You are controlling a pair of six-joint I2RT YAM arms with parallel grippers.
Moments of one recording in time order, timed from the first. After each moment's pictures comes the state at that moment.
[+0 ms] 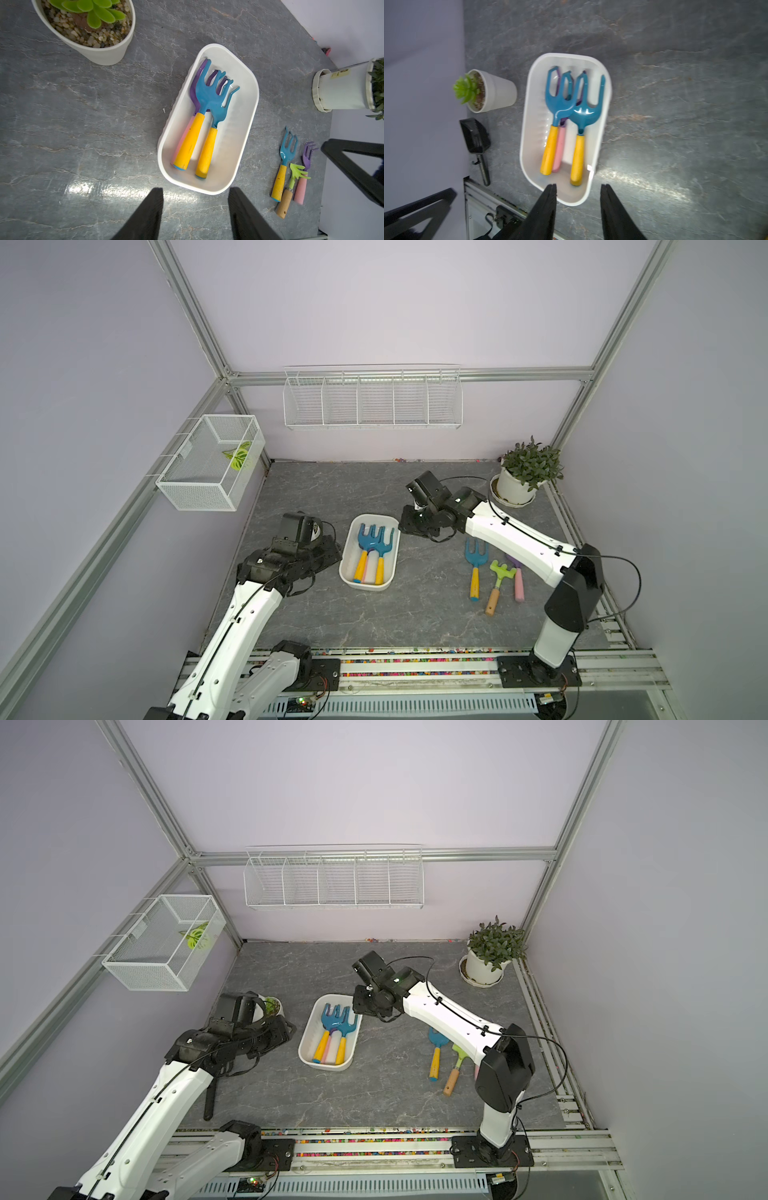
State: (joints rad) left arm -0.30 0.95 0.97 -0.93 0.16 -0.68; right arm 0.77 1.76 1.63 -0.88 -0.07 0.81
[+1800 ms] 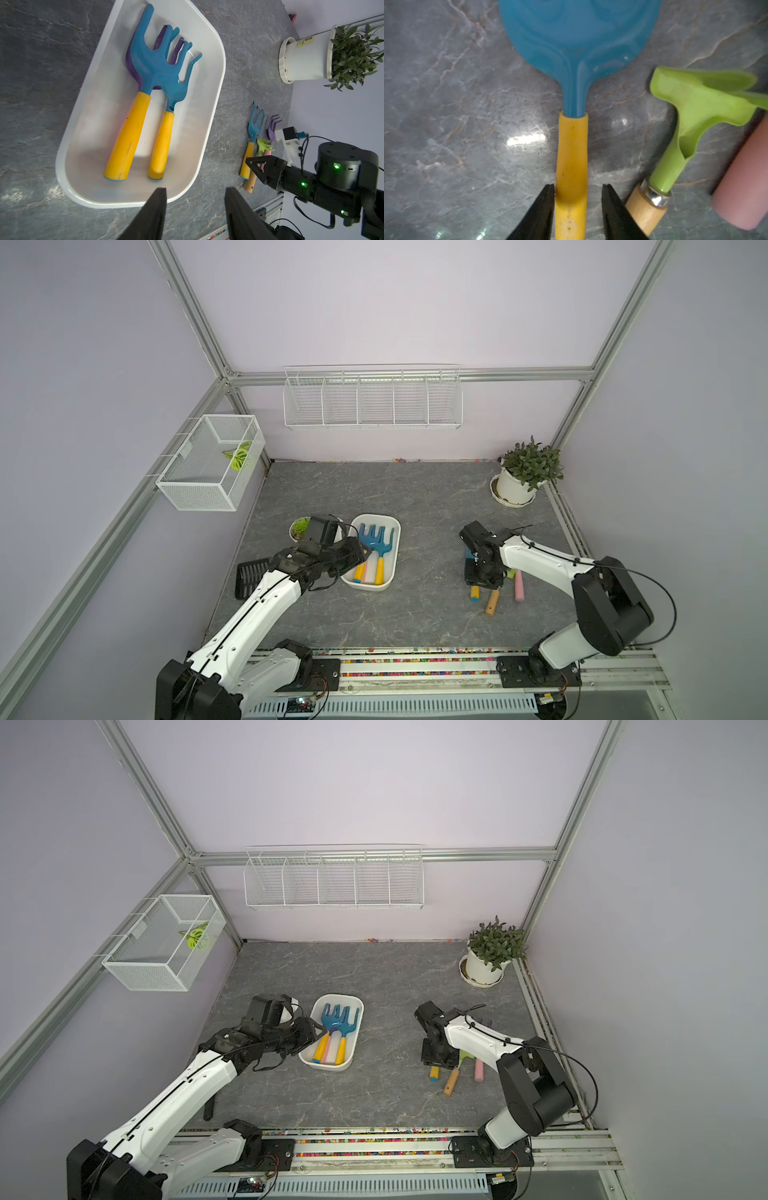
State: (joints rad) left arm -0.44 1.05 0.83 -0.63 0.32 -0.82; right arm 0.52 1.57 0.90 -0.87 0.03 0.69
